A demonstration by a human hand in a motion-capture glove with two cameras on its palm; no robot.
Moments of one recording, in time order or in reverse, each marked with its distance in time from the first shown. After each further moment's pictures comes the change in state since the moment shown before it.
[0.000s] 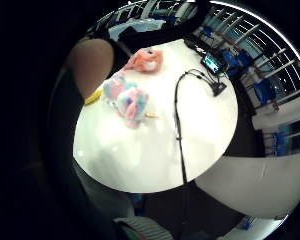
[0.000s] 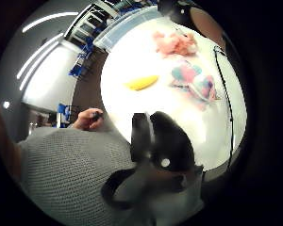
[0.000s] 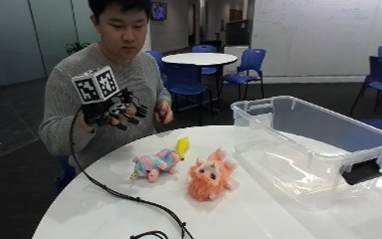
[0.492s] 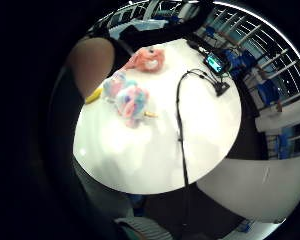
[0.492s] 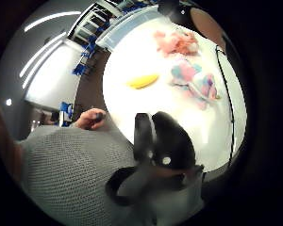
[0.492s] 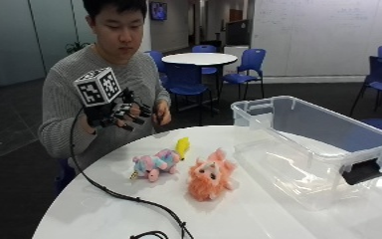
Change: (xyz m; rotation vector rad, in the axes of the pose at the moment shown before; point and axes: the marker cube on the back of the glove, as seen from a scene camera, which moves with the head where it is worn) arm -0.006 -0.006 0.006 -0.001 -0.069 -0.072
